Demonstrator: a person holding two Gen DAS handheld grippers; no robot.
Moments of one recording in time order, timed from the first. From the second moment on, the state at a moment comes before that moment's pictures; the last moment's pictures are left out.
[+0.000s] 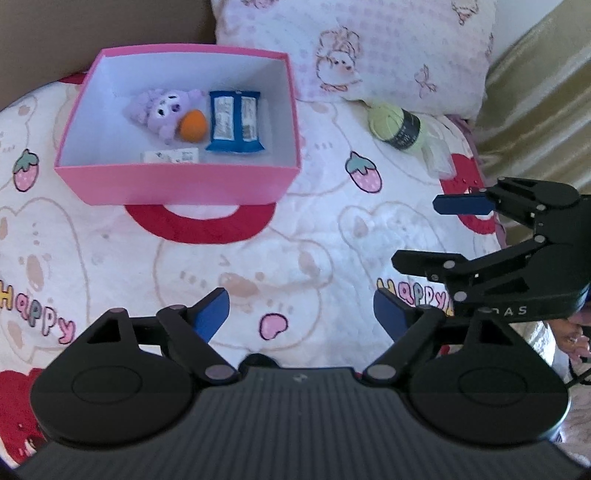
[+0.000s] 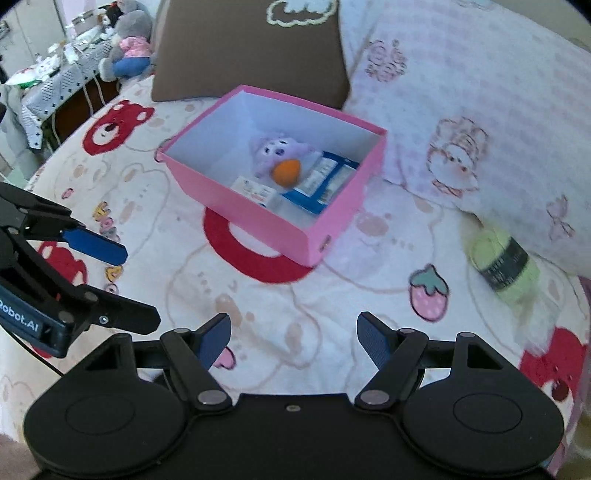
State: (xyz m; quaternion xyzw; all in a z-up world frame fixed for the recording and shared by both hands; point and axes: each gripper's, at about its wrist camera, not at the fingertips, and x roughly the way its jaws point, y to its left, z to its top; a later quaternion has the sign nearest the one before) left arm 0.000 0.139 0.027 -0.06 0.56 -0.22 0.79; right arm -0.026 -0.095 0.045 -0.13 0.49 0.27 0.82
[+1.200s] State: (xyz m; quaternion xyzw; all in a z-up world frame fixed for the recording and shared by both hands) left arm 0.028 0.010 0.014 -0.07 0.51 -0.27 0.82; right arm -0.028 -0.244 -0.014 -0.03 0.37 0.20 0.91
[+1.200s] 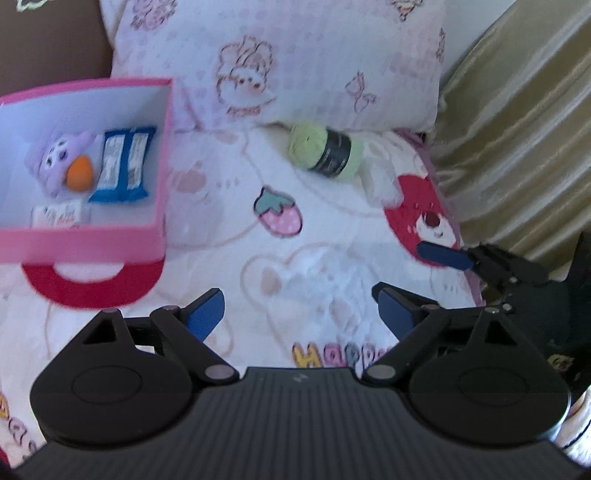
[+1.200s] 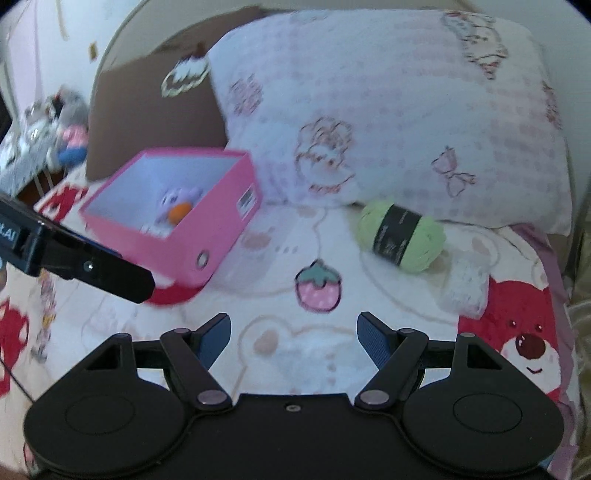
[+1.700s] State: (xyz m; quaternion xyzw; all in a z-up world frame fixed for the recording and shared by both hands) left arm 0.087 -0.041 -0.011 -0.07 0.47 -0.26 0.84; right arm 0.046 -0.281 -0.047 0.01 0.32 0.14 0.94
